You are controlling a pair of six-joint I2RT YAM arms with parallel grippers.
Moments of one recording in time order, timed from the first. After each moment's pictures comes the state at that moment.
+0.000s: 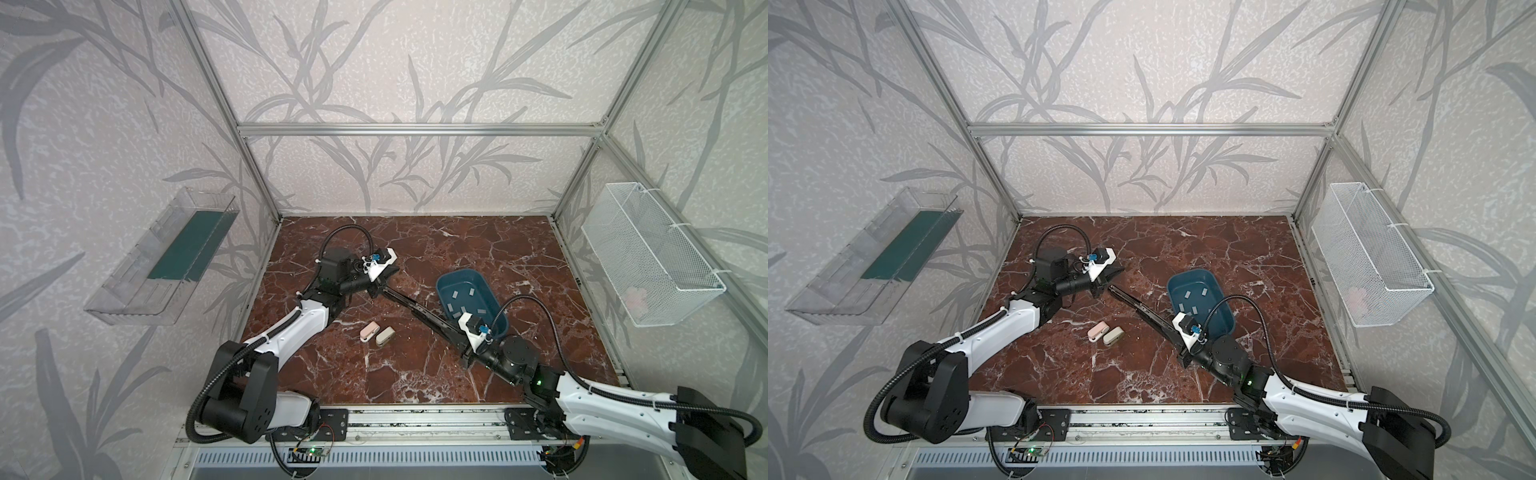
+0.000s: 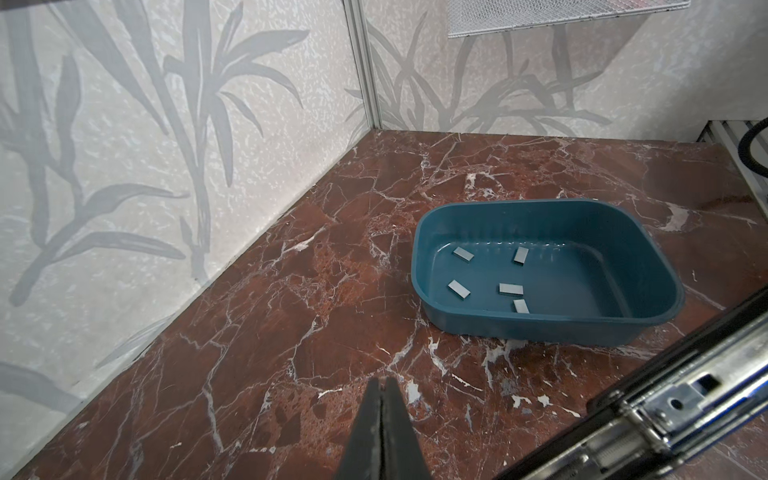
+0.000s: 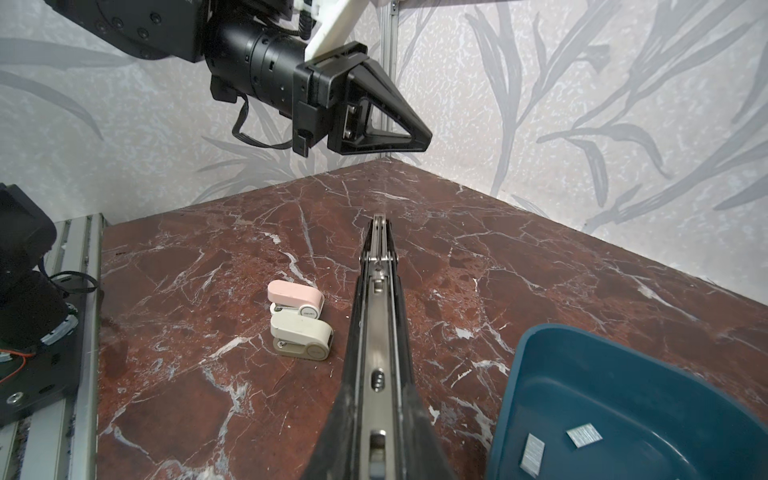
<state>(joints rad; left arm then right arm) -0.31 1.36 0.78 0.23 0.69 0.44 1.00 0.86 0.15 0.61 0.13 0.00</state>
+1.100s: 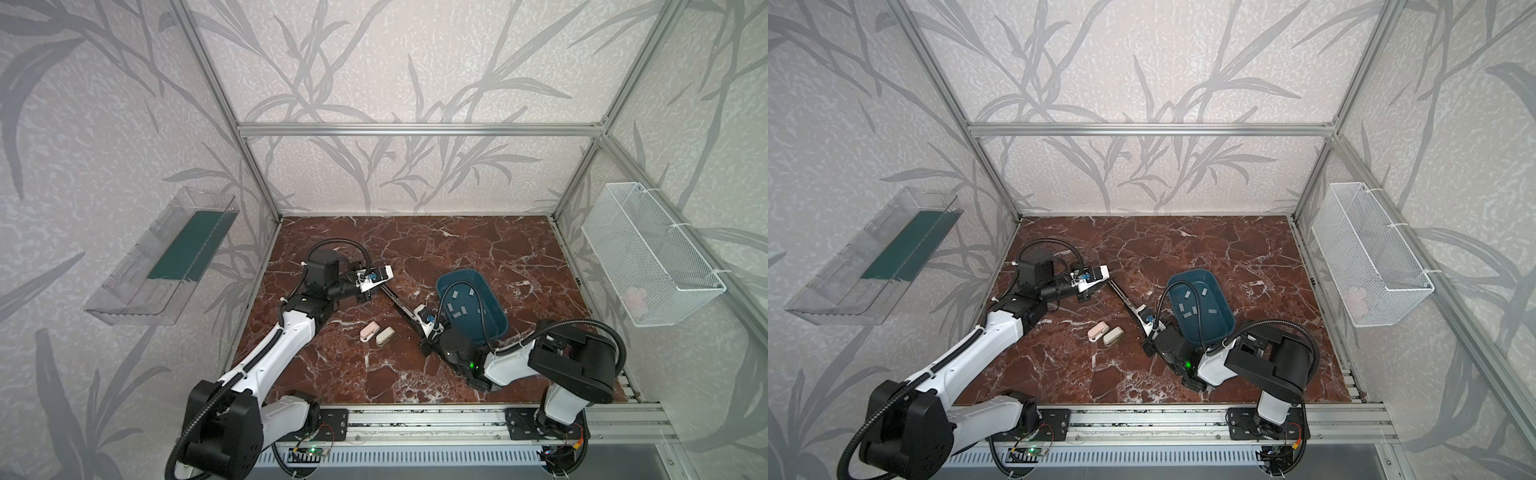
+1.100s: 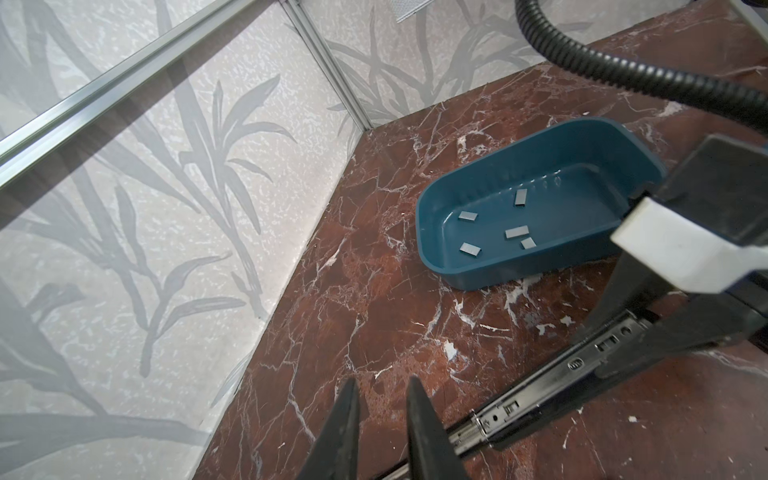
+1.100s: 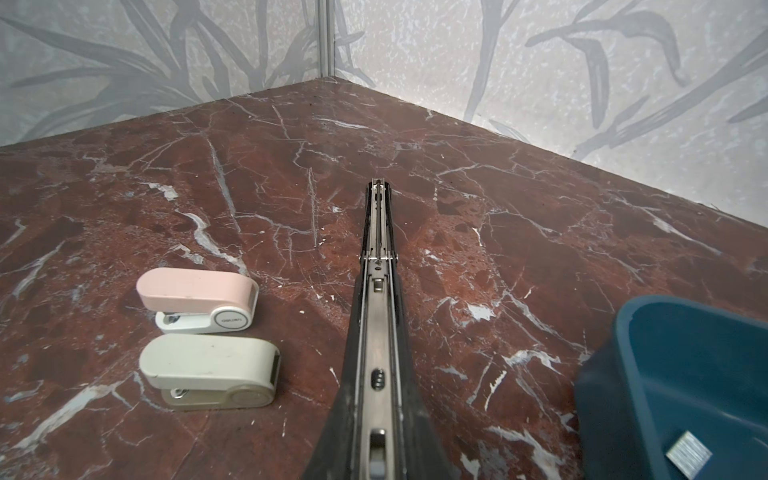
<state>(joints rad) -0.23 1.18 0.76 -0.02 0.77 0.89 1.09 1.74 0.45 1.01 0.44 0.05</state>
